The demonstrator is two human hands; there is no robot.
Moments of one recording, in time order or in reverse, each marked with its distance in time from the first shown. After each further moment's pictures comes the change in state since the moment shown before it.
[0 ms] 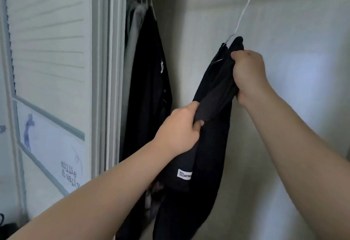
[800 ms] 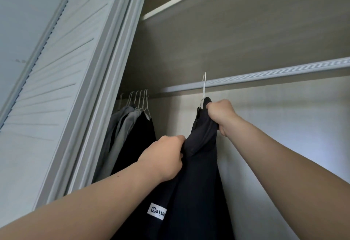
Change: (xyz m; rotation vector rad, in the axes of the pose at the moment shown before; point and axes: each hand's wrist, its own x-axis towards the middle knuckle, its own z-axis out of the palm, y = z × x) left_hand 0.175 0.028 -0.093 0.486 0.094 -0.034; right_hand 0.201 -0.068 0.065 -0.203 -0.069 -0.070
